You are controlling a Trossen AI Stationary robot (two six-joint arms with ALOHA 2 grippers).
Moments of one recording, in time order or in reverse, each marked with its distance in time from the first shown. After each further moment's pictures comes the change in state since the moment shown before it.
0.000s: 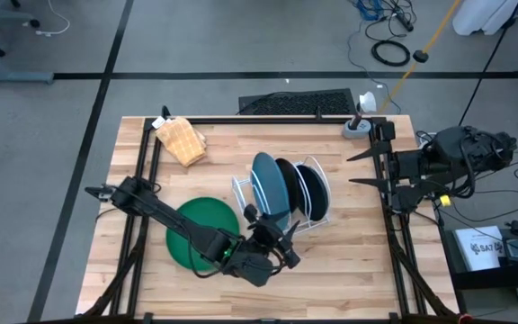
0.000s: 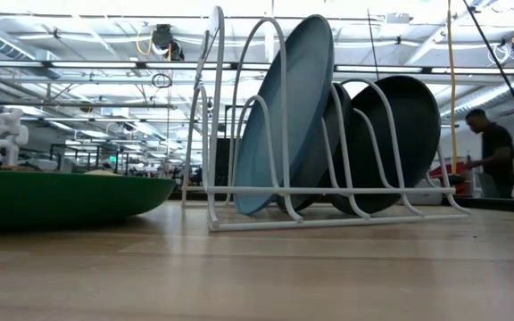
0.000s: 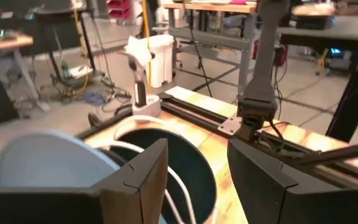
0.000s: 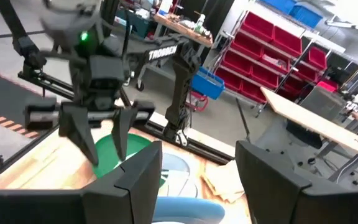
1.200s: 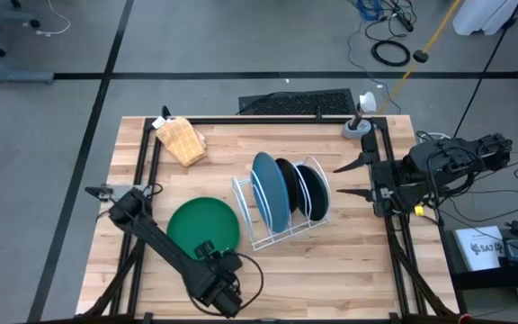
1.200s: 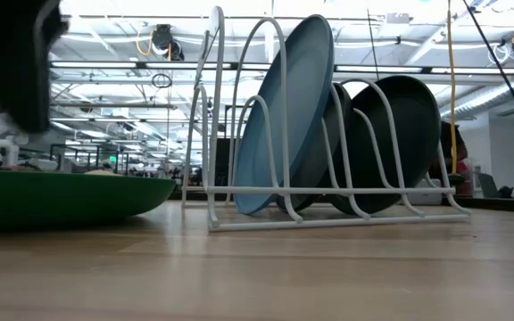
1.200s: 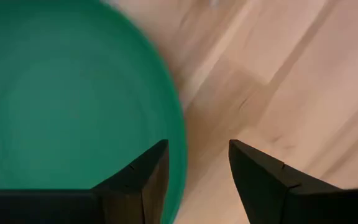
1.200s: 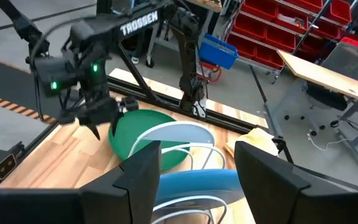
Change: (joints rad) left arm -0.193 0.087 -0.107 -1.020 0.836 -0.868; right arm 0.000 0.041 -0.082 -0.014 0.005 0.158
